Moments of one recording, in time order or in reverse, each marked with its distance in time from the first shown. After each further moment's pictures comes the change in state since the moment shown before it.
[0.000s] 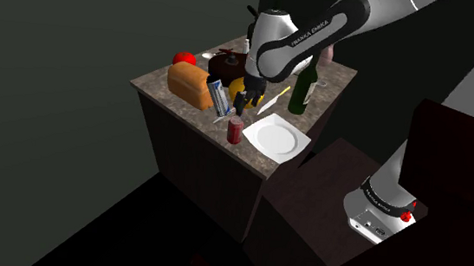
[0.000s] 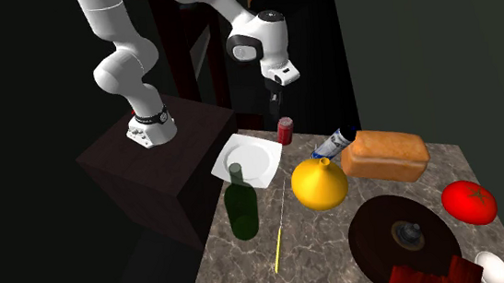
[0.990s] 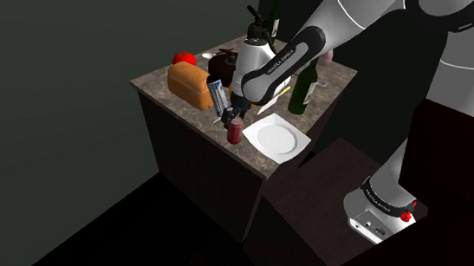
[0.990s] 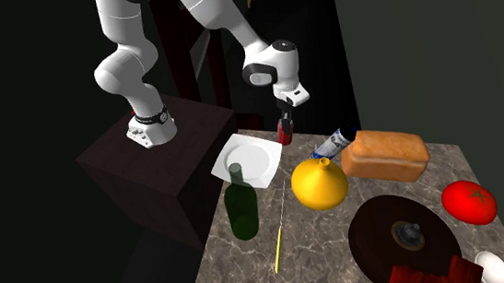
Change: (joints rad) arm 0.037 0.286 -0.024 0.112 -0.104 0.181 0.085
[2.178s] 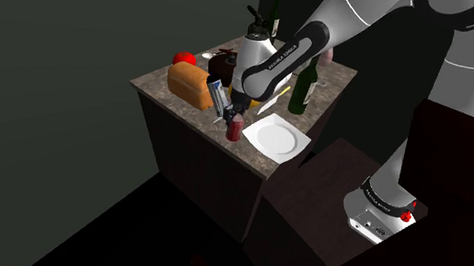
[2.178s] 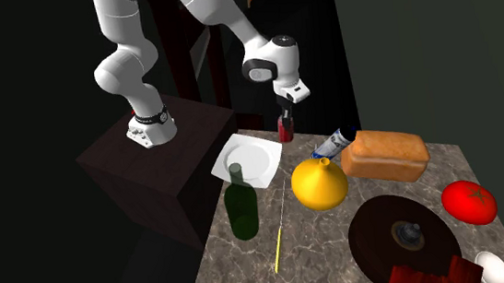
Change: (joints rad) arm -0.005 -0.033 0.006 0.000 0.010 -0.032 -0.006
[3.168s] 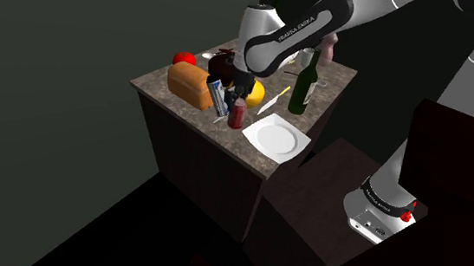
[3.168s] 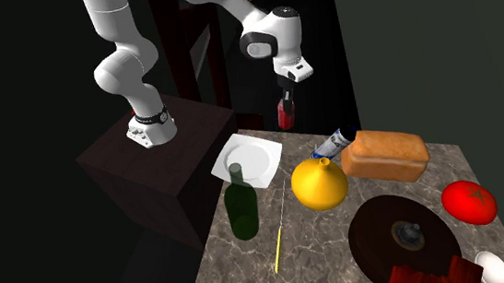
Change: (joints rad) arm -0.015 -0.160 0.019 0.026 0.047 -0.183 -0.026
